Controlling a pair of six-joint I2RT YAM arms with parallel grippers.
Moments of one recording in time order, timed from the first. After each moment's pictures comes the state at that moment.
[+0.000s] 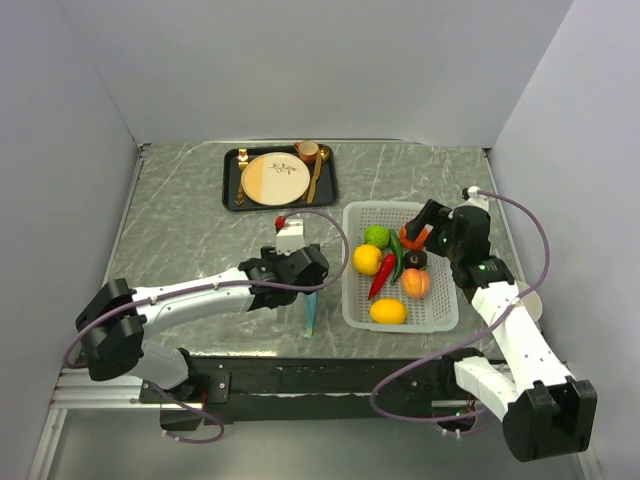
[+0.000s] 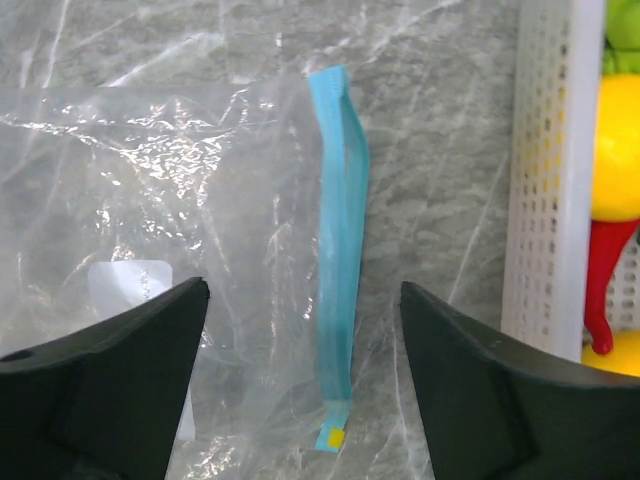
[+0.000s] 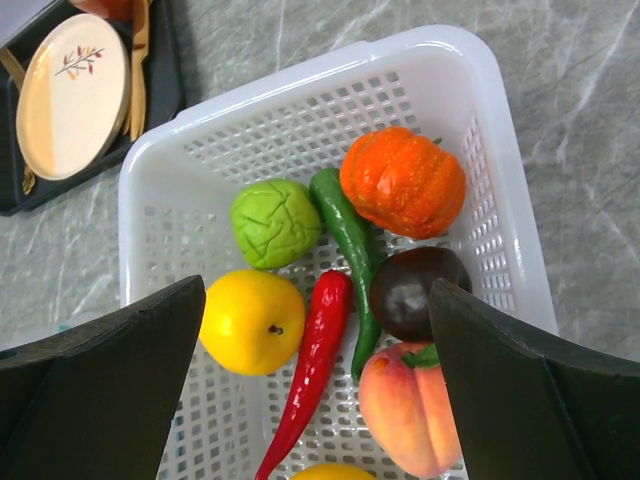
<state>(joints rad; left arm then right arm) -1.05 1.43 0.99 -0.50 -0.65 -0.91 0.12 0.95 0.73 -0.29 0.04 0.52</state>
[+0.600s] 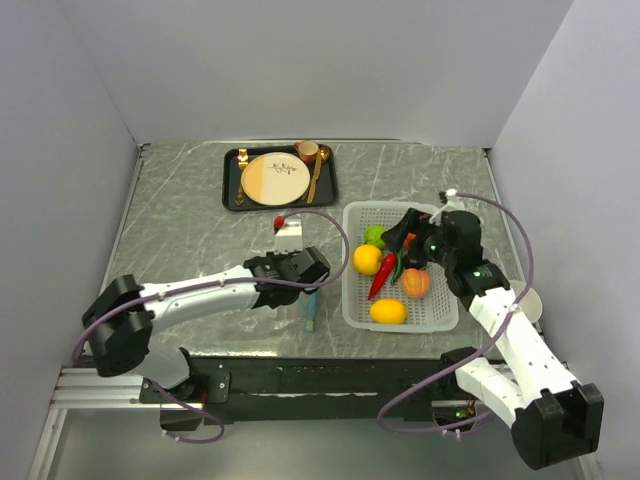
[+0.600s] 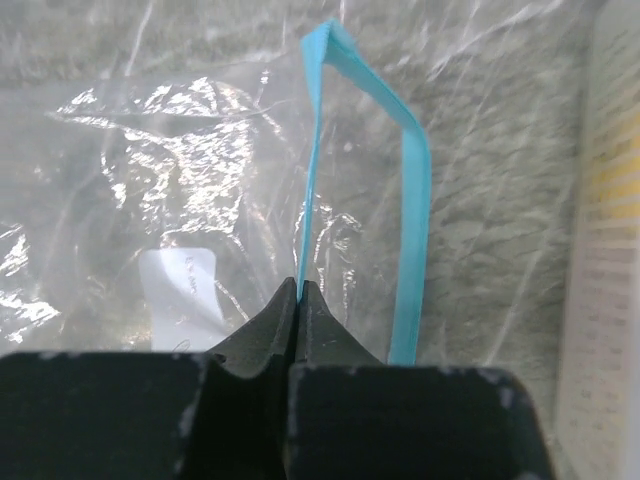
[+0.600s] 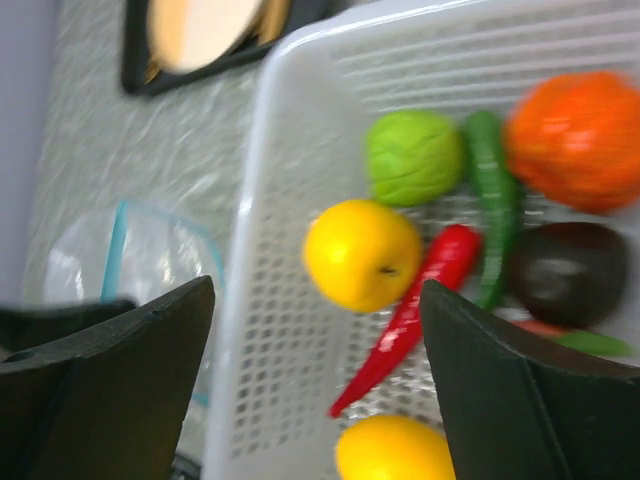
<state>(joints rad) -1.04 1.47 1.00 -0.56 -0.73 -0.90 0.23 0.91 0.70 -0.26 -0.20 0.54</state>
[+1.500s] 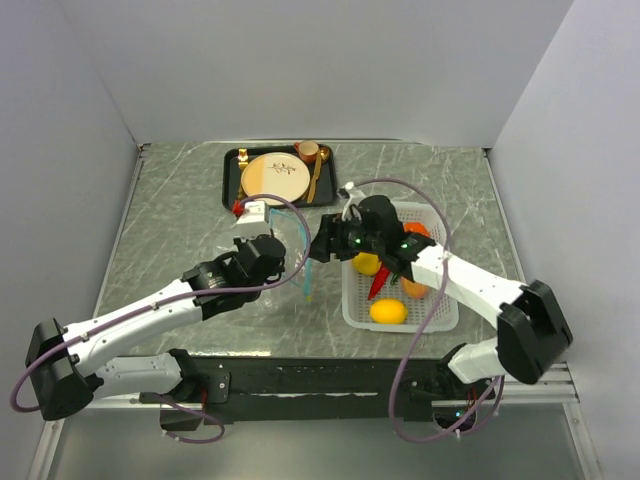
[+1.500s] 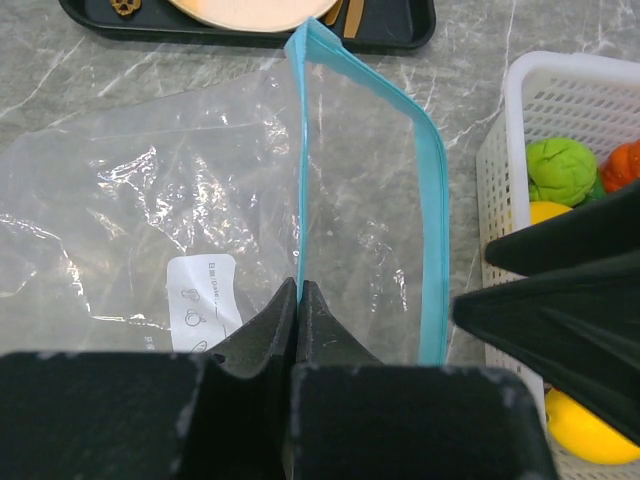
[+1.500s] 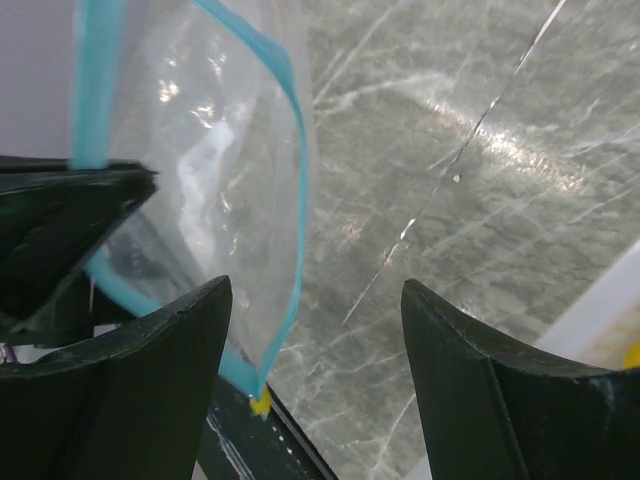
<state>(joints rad) -0.96 1.11 0.90 -0.43 -0.72 -0.72 0.65 1.37 0.93 -0.06 -0.33 0.54</state>
